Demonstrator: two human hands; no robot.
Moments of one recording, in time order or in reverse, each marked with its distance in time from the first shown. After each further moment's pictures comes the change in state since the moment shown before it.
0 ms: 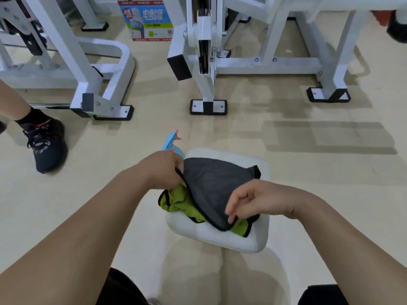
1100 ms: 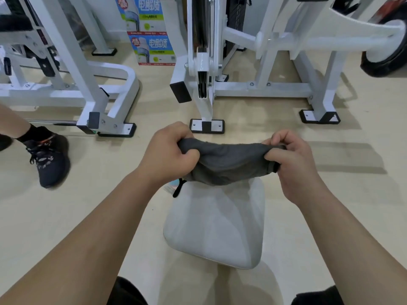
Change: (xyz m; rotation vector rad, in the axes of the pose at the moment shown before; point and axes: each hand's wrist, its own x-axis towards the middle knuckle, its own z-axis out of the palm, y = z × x) left_hand -0.027 0.050 -0.047 -0.537 0.699 0.416; right_hand -0.030 -0.045 -0.042 0.728 0.925 -0.494
